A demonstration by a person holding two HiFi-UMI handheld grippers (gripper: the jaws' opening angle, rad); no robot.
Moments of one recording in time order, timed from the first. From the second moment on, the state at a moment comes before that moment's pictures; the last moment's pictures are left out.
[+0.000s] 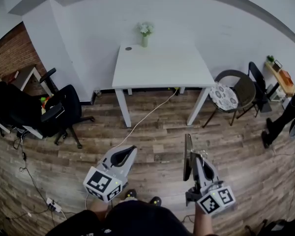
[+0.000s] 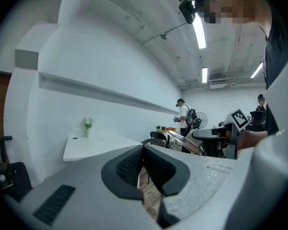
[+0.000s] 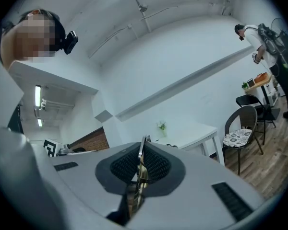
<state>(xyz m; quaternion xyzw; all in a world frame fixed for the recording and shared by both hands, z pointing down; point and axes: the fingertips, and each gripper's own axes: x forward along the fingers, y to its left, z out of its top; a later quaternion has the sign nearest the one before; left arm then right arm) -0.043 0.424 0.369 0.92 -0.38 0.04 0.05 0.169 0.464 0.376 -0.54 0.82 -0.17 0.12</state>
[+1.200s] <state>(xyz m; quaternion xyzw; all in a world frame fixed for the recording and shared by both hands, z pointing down) 0.000 0.330 0.383 0.93 -0.37 0.03 0.05 0.218 0.384 0.387 -0.56 0.80 -0.17 0.12</state>
